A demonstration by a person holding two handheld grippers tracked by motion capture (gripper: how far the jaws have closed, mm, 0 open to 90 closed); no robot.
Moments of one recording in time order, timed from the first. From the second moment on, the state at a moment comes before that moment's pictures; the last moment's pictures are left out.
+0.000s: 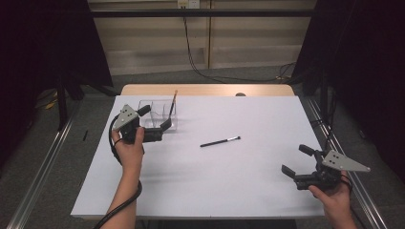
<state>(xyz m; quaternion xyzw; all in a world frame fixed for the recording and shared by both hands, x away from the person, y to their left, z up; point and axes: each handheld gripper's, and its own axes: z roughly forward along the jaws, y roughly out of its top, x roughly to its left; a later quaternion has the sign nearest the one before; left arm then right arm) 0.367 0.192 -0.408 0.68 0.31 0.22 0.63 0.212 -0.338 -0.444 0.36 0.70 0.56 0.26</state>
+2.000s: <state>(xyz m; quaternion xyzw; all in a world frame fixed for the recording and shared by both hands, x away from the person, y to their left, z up) 0.298 0.267 -0.427 0.71 0.28 0.21 0.62 0.213 -0.334 -0.444 0.35 0.70 0.56 0.26</state>
